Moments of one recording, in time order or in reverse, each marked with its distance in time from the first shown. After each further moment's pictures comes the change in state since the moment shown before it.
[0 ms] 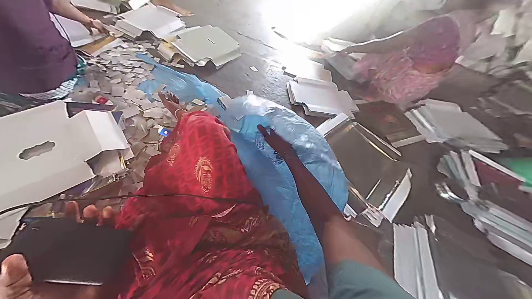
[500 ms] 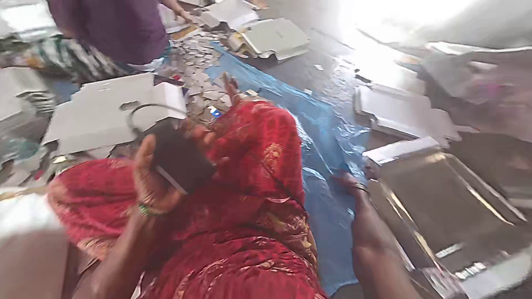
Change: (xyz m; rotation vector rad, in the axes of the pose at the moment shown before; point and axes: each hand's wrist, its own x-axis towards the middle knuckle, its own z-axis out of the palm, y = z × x) left_hand 0.039 -0.045 0.062 0.066 0.008 -0.132; right_hand -0.022 0.207 0.041 -0.185 -0.354 0.364
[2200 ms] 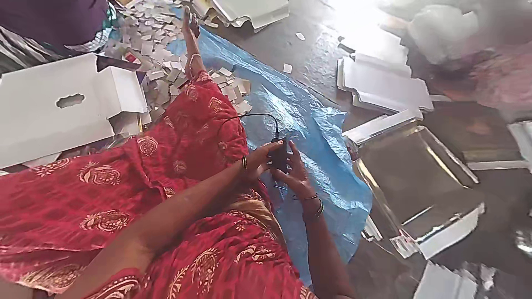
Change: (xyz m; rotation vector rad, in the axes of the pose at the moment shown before) left_hand 0.125 -0.247 0.007 0.524 0.031 -0.896; right_hand -0.122 -0.111 0.037 0.934 0.031 -0.527
